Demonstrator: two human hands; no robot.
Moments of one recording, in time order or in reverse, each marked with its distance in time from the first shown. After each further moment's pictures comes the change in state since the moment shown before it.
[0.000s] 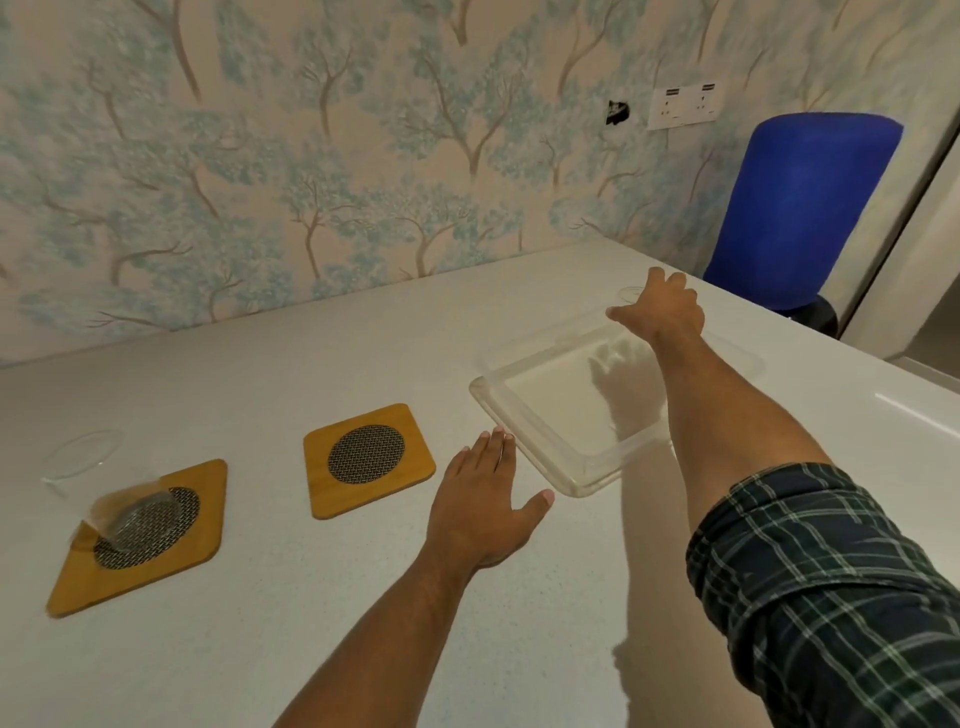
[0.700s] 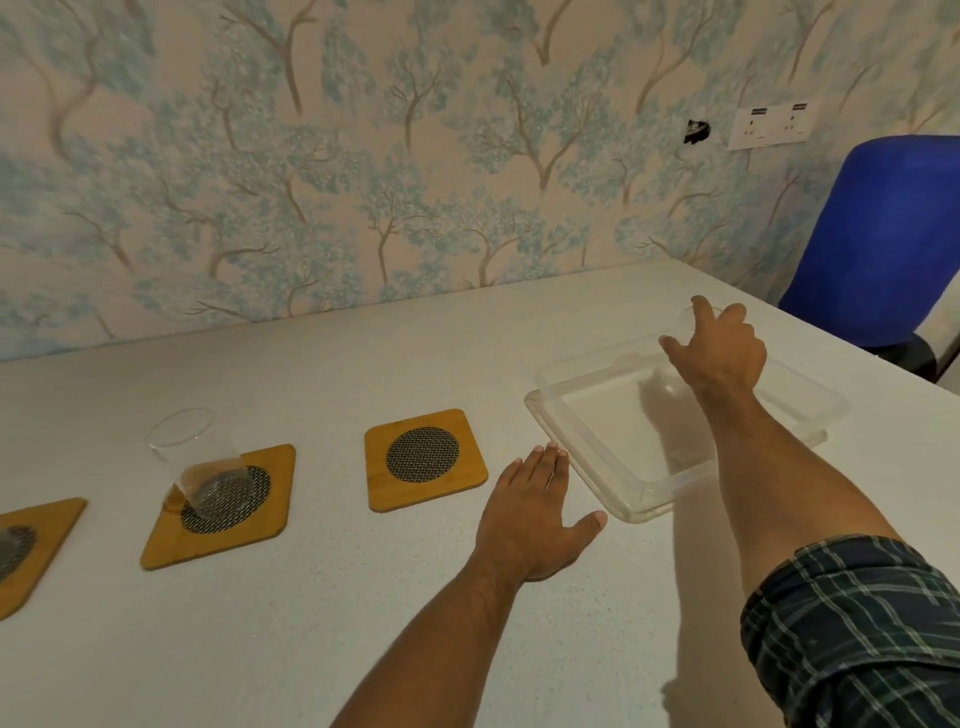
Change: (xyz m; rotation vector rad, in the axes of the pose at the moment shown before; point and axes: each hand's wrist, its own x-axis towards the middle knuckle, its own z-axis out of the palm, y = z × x) left_hand -0.003 0.003 -0.005 -0.020 -0.029 -0.015; right_hand -0.012 -0.003 0.031 -0.168 0.229 -0.131
